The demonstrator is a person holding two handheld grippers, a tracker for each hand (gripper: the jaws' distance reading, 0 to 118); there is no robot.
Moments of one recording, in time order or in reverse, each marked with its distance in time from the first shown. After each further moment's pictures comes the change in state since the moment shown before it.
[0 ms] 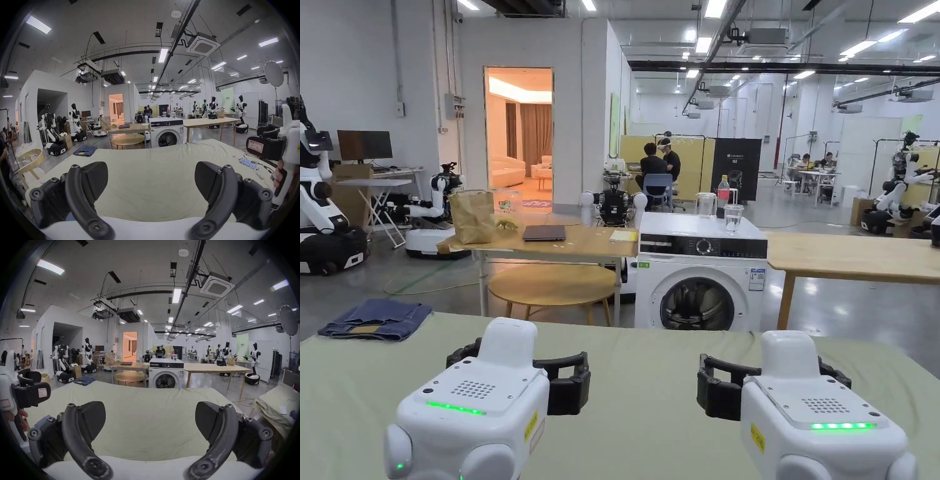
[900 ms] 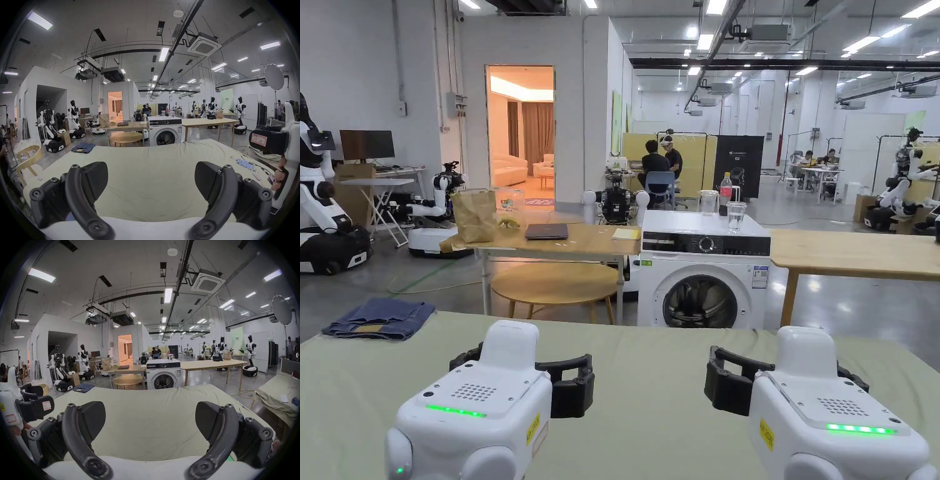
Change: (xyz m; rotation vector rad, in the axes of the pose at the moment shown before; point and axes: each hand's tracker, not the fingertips) left arm 0.001 -0.002 0.003 -0.015 -0.015 0.027; right arm 0.000 0.003 0.013 0.030 -0.032 -0.089
